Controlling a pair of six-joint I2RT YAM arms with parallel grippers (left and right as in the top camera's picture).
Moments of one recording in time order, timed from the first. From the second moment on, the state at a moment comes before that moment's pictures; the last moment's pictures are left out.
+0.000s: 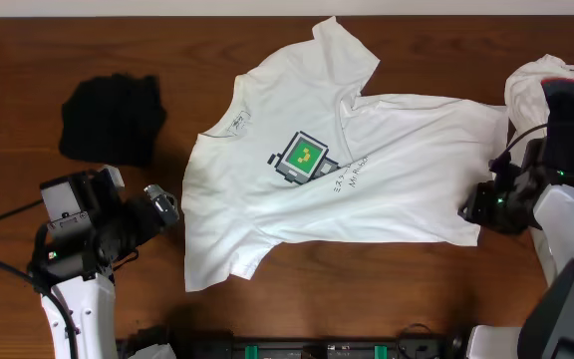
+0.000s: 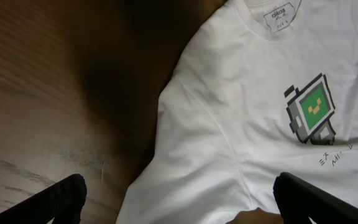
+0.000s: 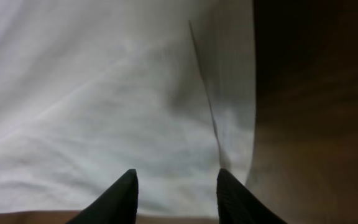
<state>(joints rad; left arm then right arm) 0.33 0.99 0.80 -0.92 0.34 -0.30 -0.34 1.55 0.87 -0.78 -0.23 0.00</state>
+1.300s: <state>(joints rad) 0.33 0.99 0.80 -0.92 0.34 -0.30 -0.38 1.49 0.86 -1.03 -0.20 0.12</state>
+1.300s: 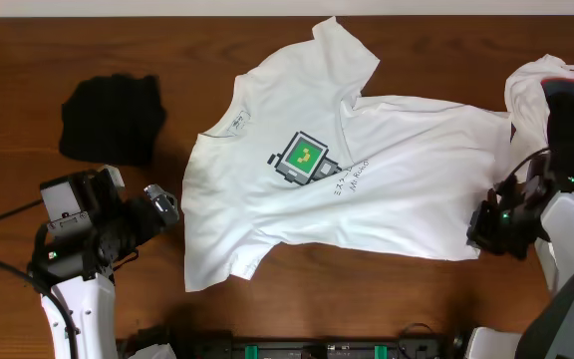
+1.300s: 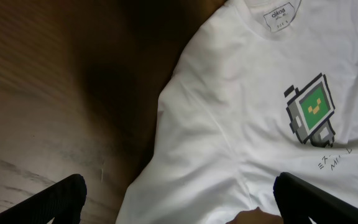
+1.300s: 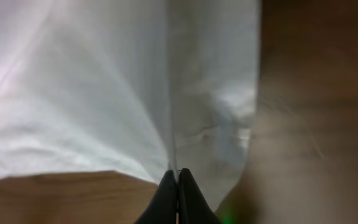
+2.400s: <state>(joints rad) 0.33 0.99 0.81 -0.79 0.34 -0.30 -0.38 1.48 0.70 -1.05 0.15 0.64</state>
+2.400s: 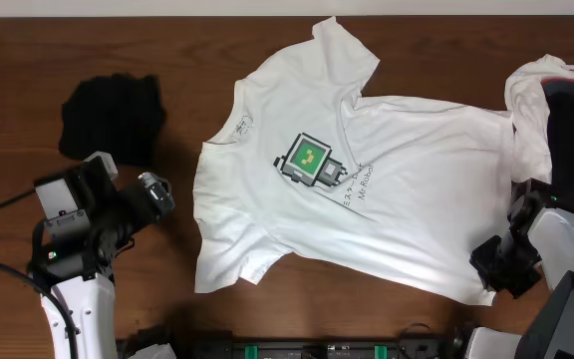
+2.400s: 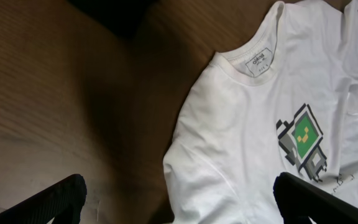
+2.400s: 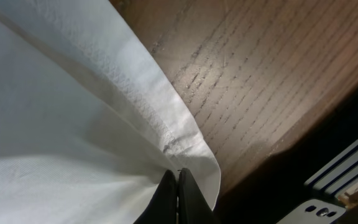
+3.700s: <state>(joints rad) -0.07 1.23 1.22 -0.93 0.36 -0.27 -0.38 1.48 1.20 -1.16 -0.20 0.25</state>
